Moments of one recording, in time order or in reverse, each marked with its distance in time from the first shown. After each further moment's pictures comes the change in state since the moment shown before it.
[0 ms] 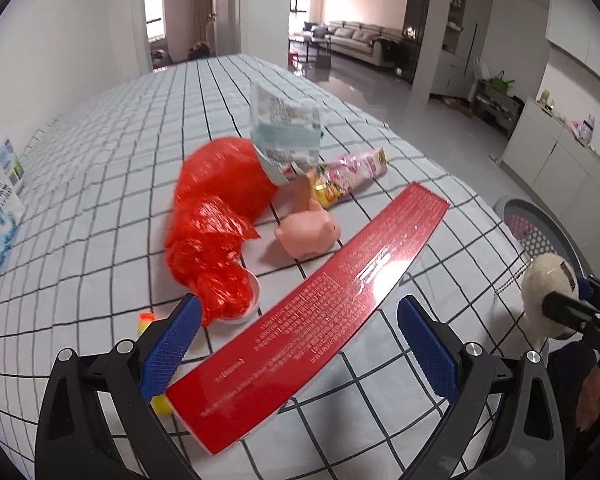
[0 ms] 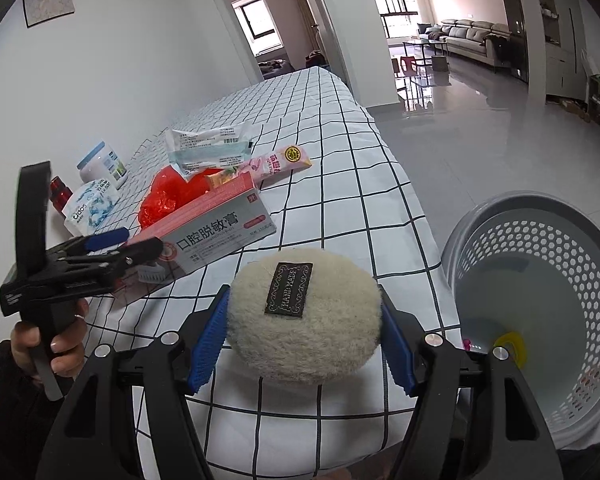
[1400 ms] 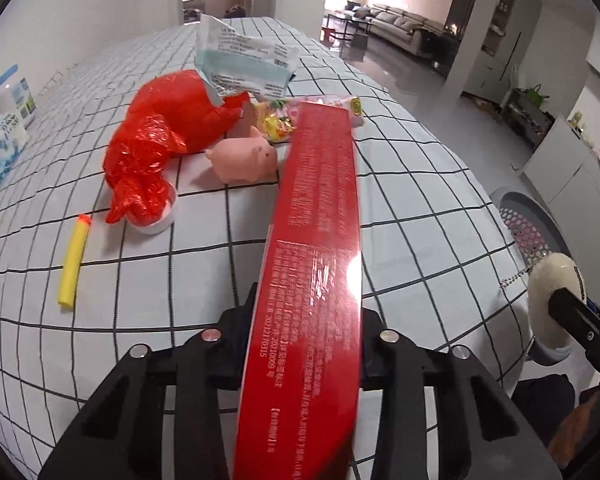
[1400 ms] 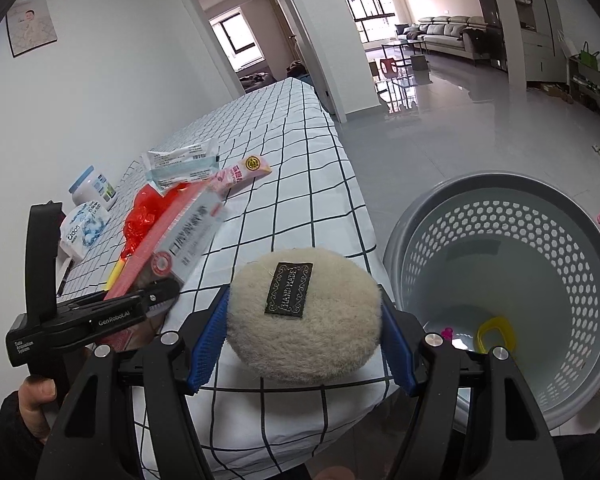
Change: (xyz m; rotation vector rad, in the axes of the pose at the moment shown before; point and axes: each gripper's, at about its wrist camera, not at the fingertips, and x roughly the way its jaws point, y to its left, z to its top) left arm 0.021 -0.060 -0.029 -0.165 0.084 0.065; right arm -0.021 -0.040 -0.015 0.083 -0.039 -0.020
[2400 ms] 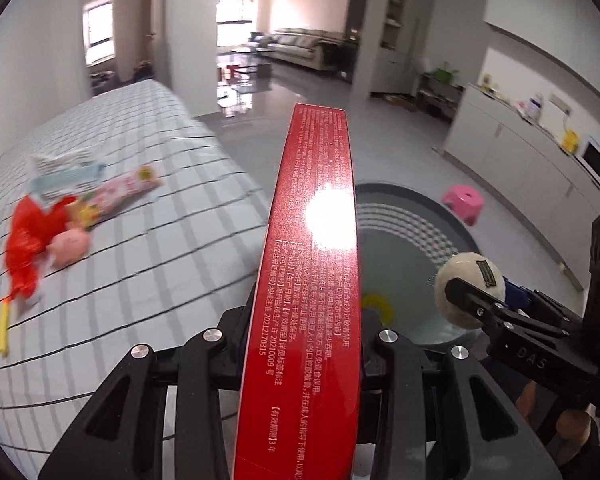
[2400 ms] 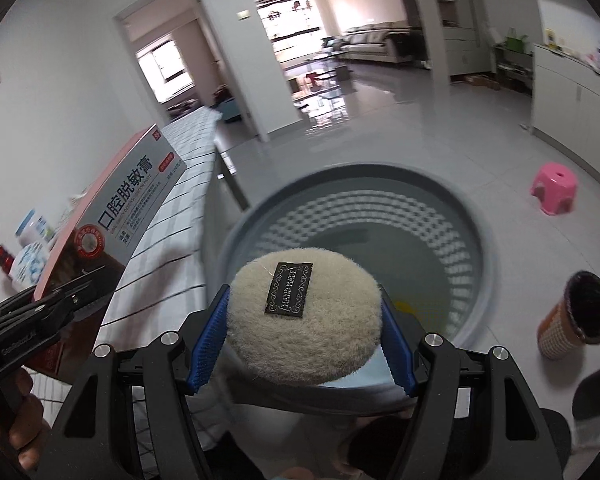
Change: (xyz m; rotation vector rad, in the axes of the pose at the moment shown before) left arm -0.042 -0.167 -0.015 0.284 -0.120 -0.216; right arm -0.072 -0.116 -0.031 0.167 -0.092 -0.245
